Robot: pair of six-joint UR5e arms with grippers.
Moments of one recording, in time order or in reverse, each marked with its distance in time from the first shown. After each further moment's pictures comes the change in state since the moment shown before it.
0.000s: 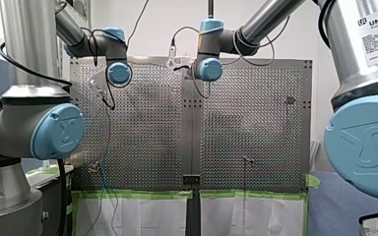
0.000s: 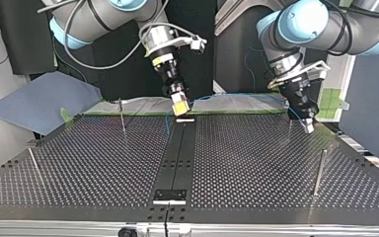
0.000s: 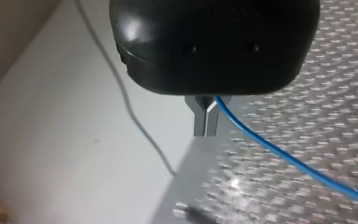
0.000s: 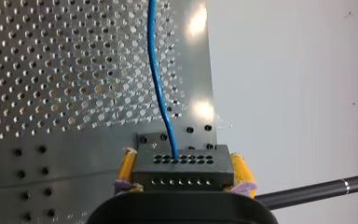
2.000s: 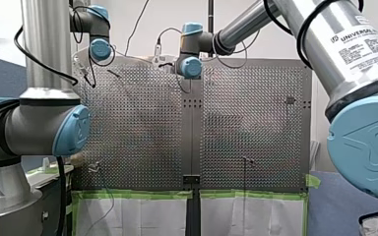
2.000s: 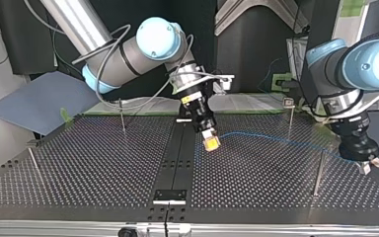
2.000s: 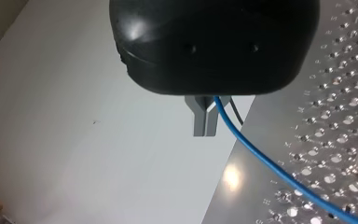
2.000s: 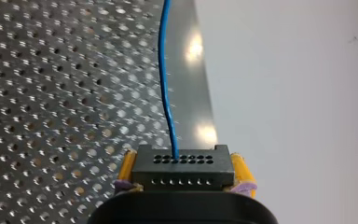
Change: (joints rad) left arm 0.260 -0.030 0.282 -0.317 0.227 0.005; right arm 0.033 0.253 -0.429 0.173 -0.039 0.036
